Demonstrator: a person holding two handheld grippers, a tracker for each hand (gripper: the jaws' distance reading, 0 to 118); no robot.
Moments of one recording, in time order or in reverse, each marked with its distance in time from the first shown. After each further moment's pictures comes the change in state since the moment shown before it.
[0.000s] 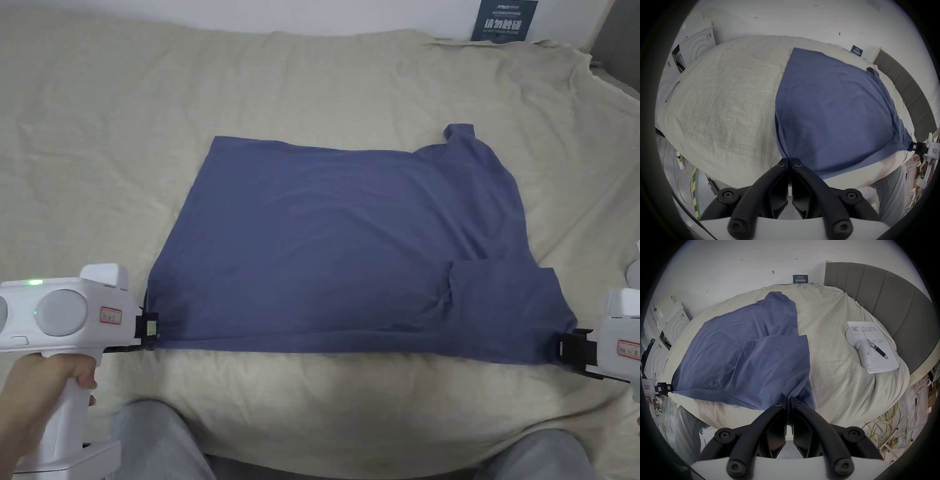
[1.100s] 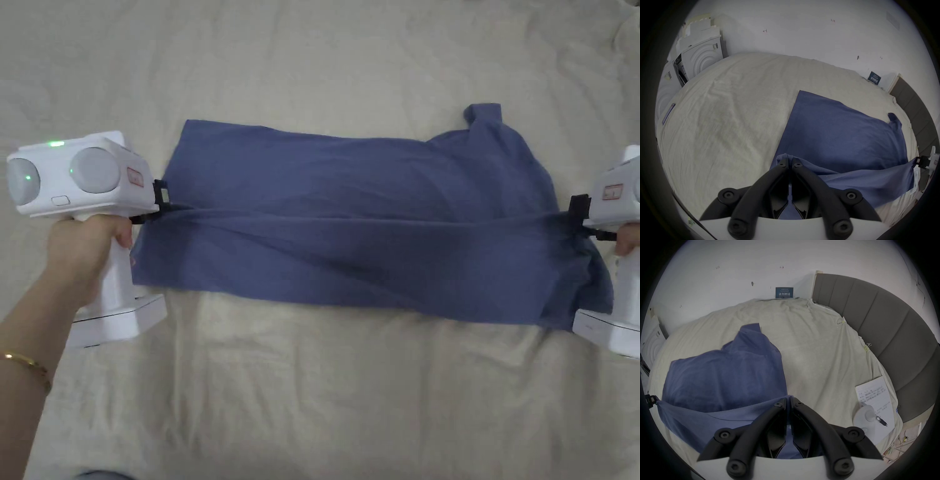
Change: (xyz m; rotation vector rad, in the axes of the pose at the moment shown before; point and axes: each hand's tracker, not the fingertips) left arm 0.047 0.211 -0.121 0.130 0.119 0.077; right arm -0.022 0.221 -0.141 0.046 -0.231 -0.047
